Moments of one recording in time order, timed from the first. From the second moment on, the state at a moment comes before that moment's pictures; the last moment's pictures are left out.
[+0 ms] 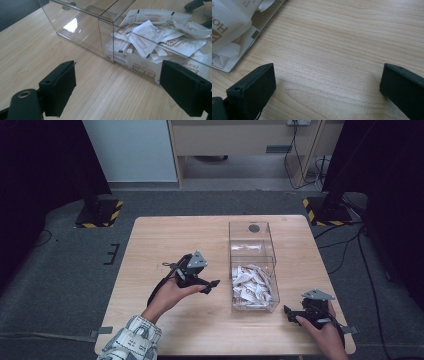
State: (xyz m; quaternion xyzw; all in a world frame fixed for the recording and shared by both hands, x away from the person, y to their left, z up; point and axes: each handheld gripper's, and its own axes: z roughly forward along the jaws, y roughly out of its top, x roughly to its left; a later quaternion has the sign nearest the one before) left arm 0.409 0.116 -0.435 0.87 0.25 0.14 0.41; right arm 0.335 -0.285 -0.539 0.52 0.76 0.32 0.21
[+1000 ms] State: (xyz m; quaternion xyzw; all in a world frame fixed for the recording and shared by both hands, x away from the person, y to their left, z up) left arm 0.402 0.081 -0.403 0.86 0.22 0.15 0.44; right arm 0.334 -0.285 -0.539 0.52 0.76 0.32 0.21
